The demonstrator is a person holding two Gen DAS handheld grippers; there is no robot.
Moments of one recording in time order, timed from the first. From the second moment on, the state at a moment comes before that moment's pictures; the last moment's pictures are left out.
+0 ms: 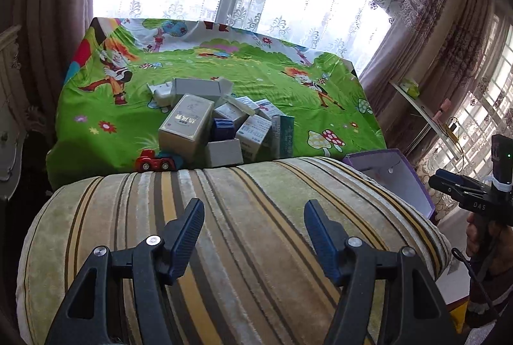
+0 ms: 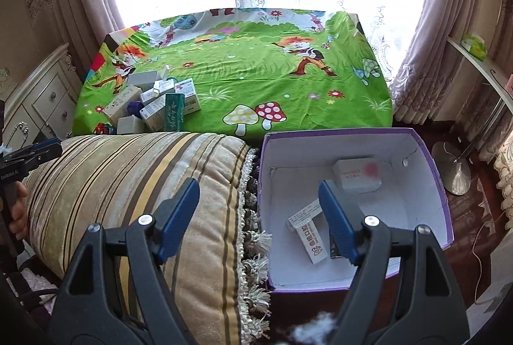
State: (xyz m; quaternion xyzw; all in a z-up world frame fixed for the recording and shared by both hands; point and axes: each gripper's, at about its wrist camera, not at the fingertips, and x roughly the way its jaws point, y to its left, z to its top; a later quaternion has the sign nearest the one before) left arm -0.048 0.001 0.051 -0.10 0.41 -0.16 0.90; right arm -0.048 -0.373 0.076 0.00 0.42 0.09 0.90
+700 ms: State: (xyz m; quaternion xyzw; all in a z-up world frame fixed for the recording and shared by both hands) left arm -0.009 0.020 0.028 -0.13 0.47 -0.12 0.87; right arm 0.015 -0.303 0.058 0.01 0.47 0.16 0.87
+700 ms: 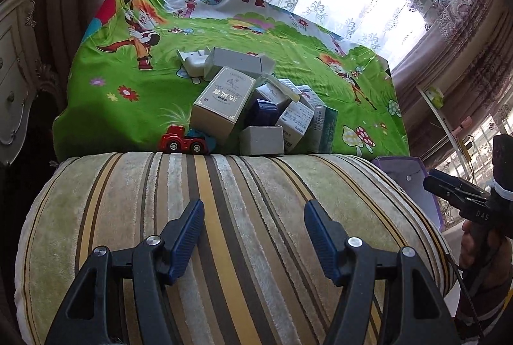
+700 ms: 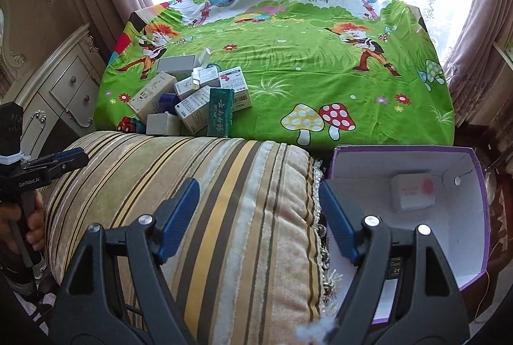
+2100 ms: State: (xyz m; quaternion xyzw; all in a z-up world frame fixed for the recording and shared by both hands) left arm 0.116 -0.033 -0.032 -0.15 0.57 -0.08 0.80; right arm 0.116 -0.216 -0.009 -0.05 0.54 0.17 0.82
